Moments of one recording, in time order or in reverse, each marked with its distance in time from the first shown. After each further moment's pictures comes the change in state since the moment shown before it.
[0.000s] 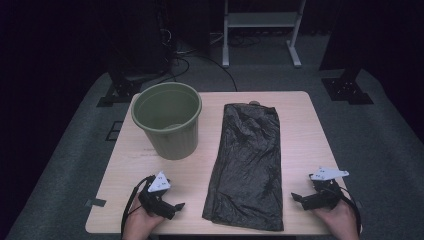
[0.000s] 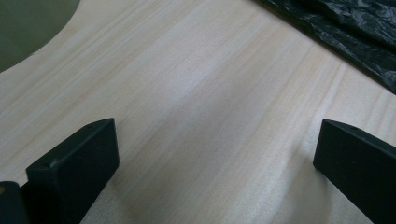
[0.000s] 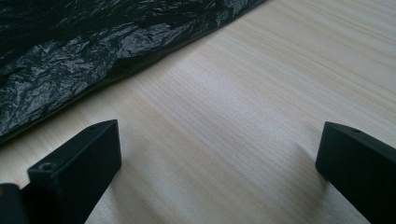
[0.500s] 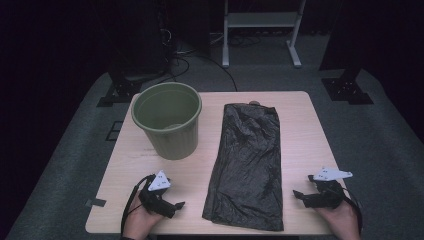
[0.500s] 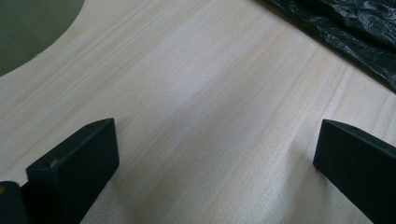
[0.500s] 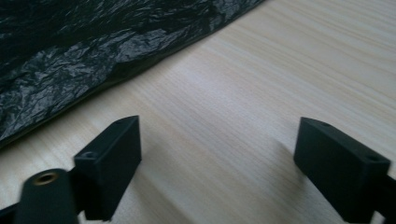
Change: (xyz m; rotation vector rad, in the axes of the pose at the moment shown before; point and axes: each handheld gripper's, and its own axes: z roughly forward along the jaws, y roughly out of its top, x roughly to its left) left arm 0.002 0.001 0.001 -0.001 -0.001 0.000; right arm -0.001 -0.001 -0.006 -0.020 -0.017 0.017
